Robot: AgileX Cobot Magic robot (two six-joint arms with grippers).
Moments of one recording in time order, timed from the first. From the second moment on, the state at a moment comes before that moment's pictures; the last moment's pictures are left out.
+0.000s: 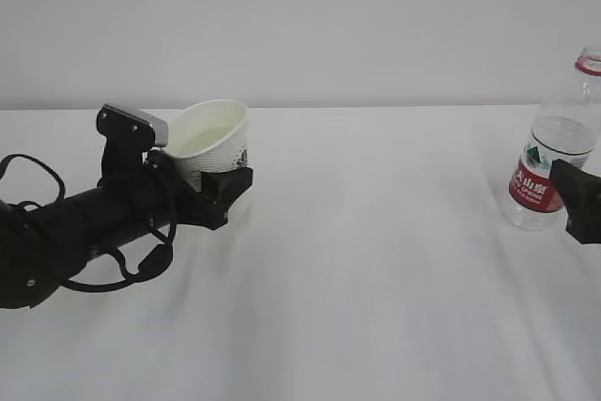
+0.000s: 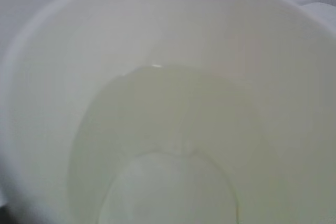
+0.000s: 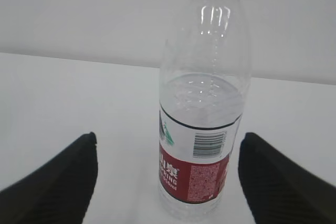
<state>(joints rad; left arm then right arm) -0.40 2.05 -0.71 0.31 -1.04 -0.24 -0.02 1.48 -0.22 -0.14 -0.93 -0.02</state>
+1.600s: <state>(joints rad) -0.39 2.05 -0.56 -0.23 -1.11 -0.08 -0.02 1.48 -0.22 -0.14 -0.93 -0.02</state>
